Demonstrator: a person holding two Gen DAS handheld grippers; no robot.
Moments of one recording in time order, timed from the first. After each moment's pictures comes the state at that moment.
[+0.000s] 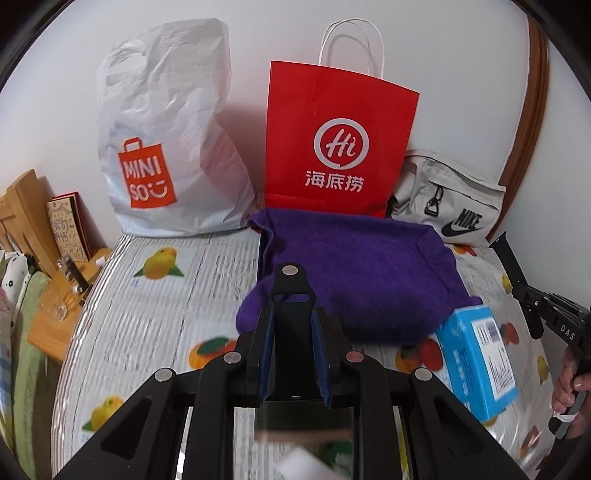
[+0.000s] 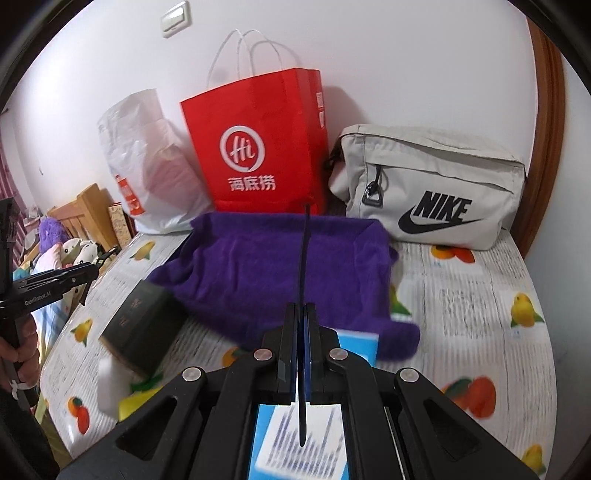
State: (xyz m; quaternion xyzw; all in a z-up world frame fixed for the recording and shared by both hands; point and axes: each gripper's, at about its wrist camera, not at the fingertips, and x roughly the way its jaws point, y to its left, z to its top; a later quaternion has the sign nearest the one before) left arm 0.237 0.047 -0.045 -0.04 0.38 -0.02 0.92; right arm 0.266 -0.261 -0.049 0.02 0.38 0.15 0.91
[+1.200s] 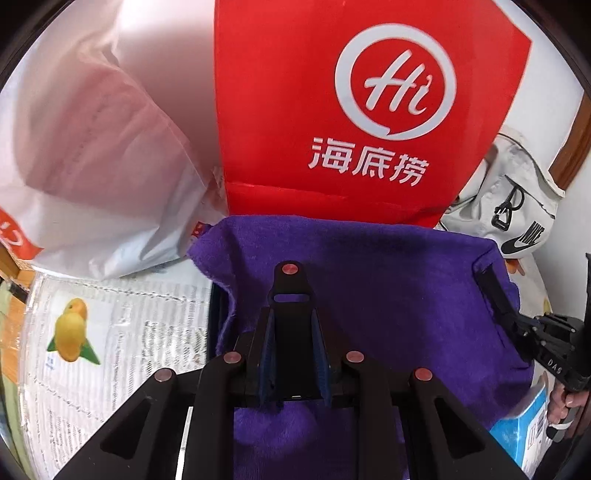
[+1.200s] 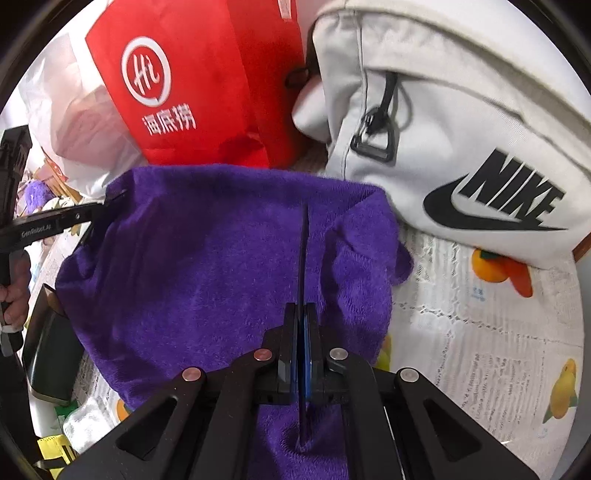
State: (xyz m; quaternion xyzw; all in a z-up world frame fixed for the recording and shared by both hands) left arm 0.426 0.030 -0.117 -0.05 0.48 -0.04 0.87; right arm 0.419 -0.267 -0.150 -0.02 0.51 0.18 0.84
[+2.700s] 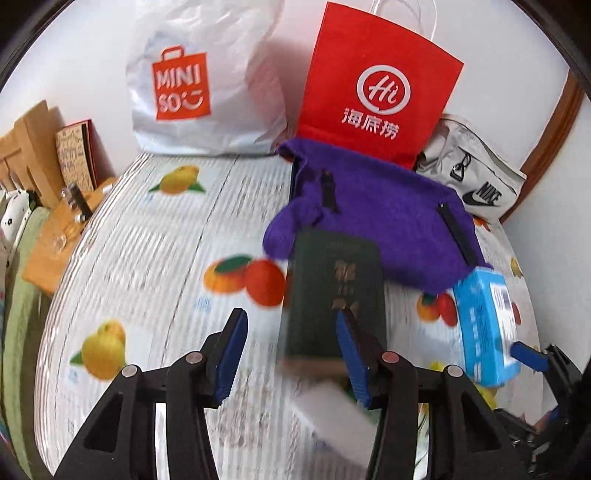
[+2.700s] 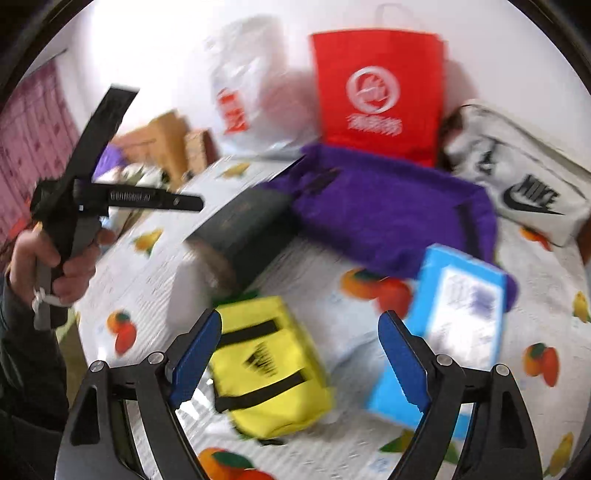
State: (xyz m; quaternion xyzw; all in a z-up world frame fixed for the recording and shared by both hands) left arm 0.204 0.078 -0.089 -0.10 0.47 0.00 0.88; right arm 0.169 -0.163 -0.084 -0.06 0.43 0.30 0.85
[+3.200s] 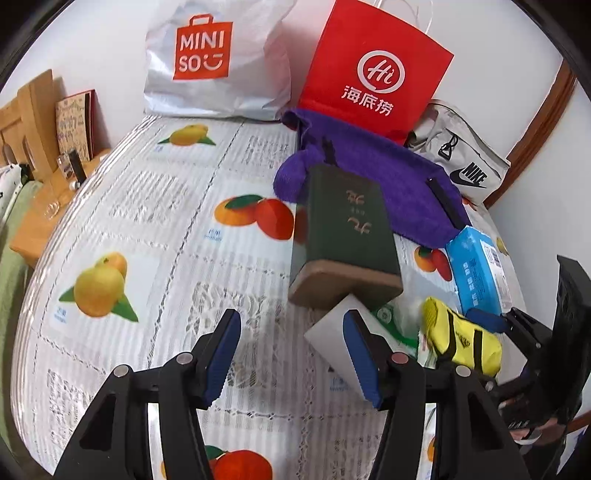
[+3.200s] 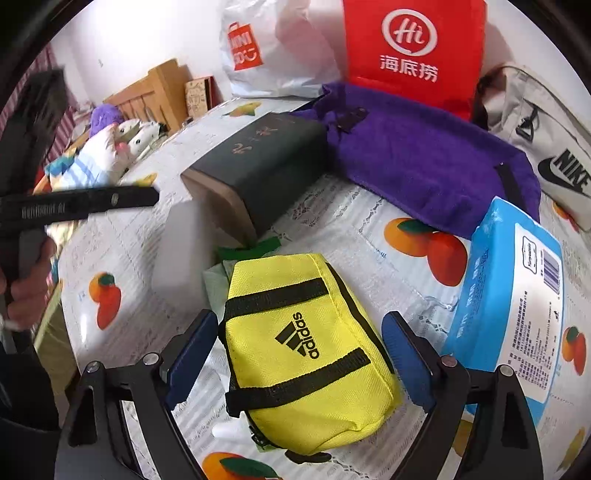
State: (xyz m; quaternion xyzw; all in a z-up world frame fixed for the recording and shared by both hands) left arm 0.152 0.096 -0.118 -0.13 0.48 -0.03 0.87; right arm 0.175 -0.132 -0.124 -0.07 0.50 0.29 0.81
